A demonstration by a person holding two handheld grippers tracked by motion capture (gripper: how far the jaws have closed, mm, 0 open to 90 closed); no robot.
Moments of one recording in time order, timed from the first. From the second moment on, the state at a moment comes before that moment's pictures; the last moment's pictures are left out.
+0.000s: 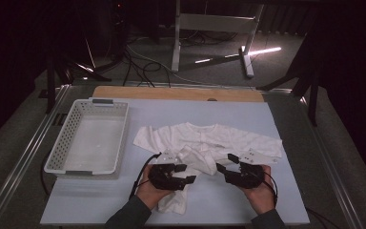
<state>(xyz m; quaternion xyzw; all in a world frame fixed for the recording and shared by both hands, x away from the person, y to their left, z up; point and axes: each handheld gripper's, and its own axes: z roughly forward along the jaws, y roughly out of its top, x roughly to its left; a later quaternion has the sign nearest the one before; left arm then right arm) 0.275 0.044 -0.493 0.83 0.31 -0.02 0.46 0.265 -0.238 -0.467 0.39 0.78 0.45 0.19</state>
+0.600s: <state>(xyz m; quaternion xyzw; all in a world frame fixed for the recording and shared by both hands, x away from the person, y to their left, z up) 0.282 0.042 -0.518 0.86 0.32 0.00 0.39 0.264 -0.243 -0.467 0.39 0.78 0.46 0.19</state>
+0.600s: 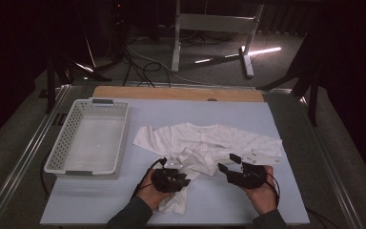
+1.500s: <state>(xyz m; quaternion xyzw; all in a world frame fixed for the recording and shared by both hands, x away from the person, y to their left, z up) 0.272 0.041 -0.517 0.87 0.31 0.04 0.37 0.263 -0.244 -0.467 0.39 0.78 0.46 0.19</state>
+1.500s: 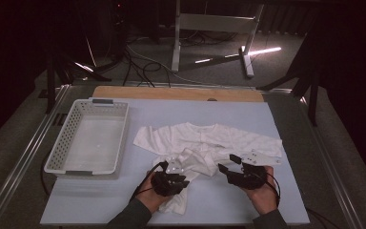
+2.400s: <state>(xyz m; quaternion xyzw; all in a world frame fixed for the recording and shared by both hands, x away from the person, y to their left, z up) 0.266 0.035 -0.504 0.85 0.32 -0.02 0.42 0.263 -0.245 -0.467 0.39 0.78 0.46 0.19</state>
